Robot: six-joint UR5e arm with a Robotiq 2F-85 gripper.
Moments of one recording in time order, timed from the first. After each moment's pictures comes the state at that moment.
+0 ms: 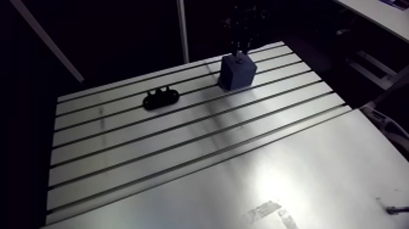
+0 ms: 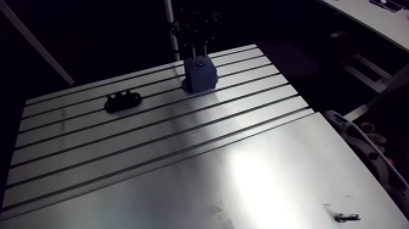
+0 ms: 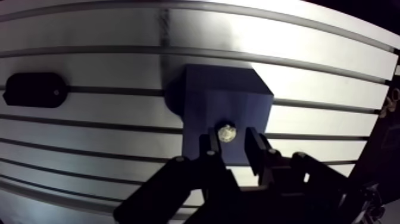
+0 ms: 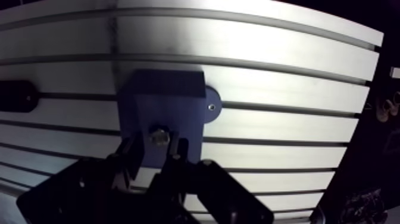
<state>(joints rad) -0.38 -1.04 1.50 -1.91 -1.63 -2.03</state>
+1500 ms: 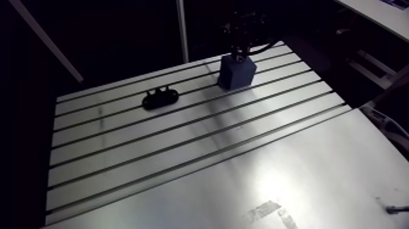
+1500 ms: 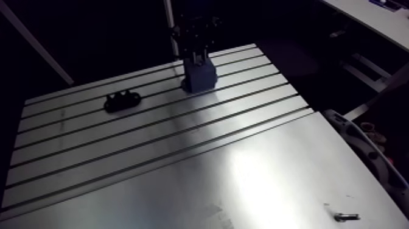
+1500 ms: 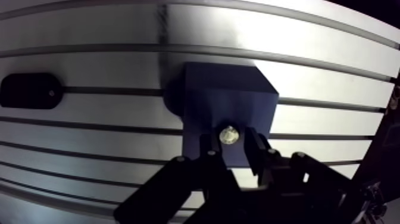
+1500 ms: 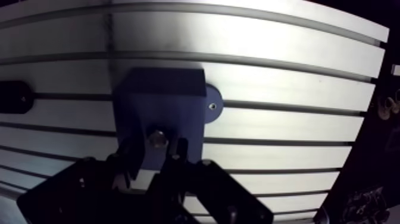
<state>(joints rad) -0.39 -1.04 1.52 -1.93 -1.64 -2.03</state>
